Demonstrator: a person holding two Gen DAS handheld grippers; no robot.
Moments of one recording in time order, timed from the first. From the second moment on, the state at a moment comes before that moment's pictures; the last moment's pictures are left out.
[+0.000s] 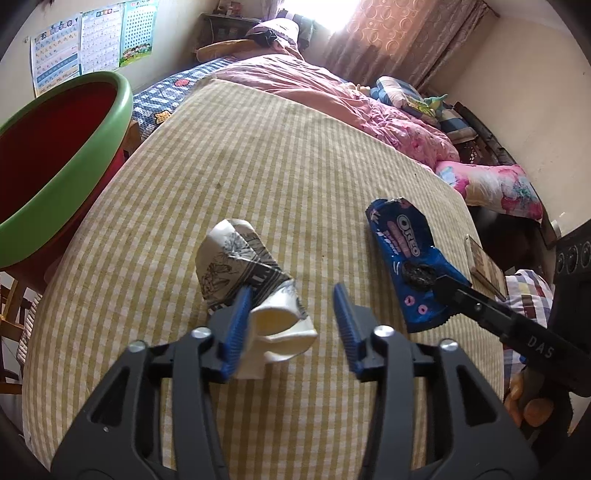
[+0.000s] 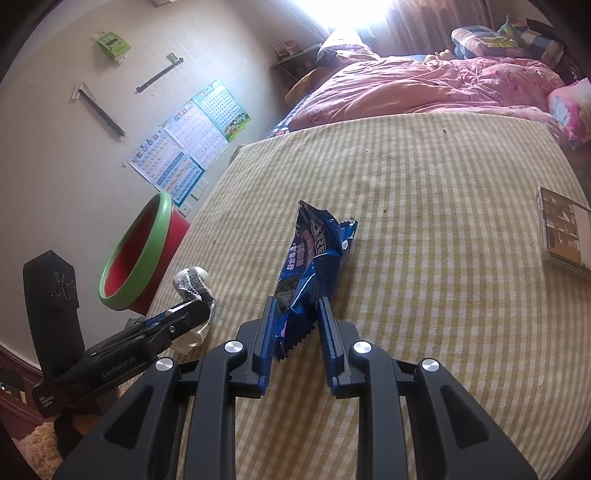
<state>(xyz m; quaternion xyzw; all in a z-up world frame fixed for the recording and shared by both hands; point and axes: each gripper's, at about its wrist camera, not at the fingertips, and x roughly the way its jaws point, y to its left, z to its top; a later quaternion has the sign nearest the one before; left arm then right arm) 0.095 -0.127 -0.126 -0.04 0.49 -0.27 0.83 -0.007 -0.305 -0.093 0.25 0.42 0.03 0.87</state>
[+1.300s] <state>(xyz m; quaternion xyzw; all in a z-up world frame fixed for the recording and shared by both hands) 0.104 -0.056 -0.103 -0.07 0.46 -0.25 0.85 0.019 -0.256 -0.079 0.23 0.42 0.05 0.88</state>
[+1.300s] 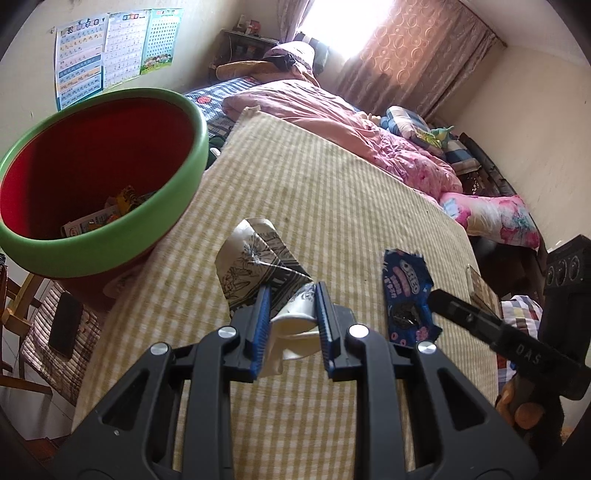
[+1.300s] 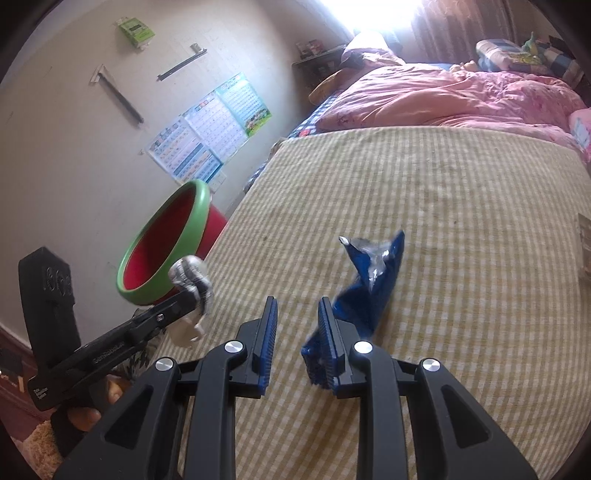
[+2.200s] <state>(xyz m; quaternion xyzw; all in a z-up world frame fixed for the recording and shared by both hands) 0.121 -0.019 -0.078 -0.08 0.44 -0.28 0.85 0.034 -0.254 -0.107 0.22 0.44 -0.04 0.87</state>
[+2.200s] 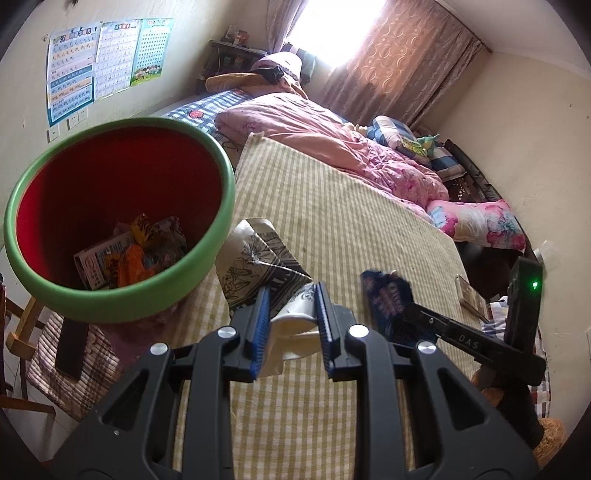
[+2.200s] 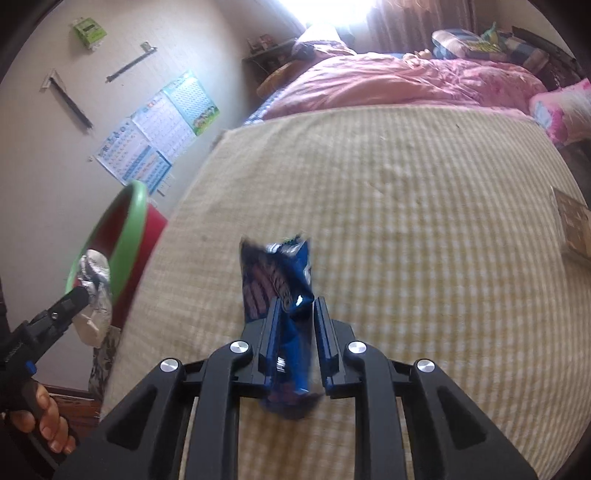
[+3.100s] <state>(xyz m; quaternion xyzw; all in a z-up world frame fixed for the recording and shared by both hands) 0.180 0.050 -0.052 -0.09 0.39 -0.28 0.87 0.051 -0.233 -0.126 0.17 0.48 -0.10 0.85</state>
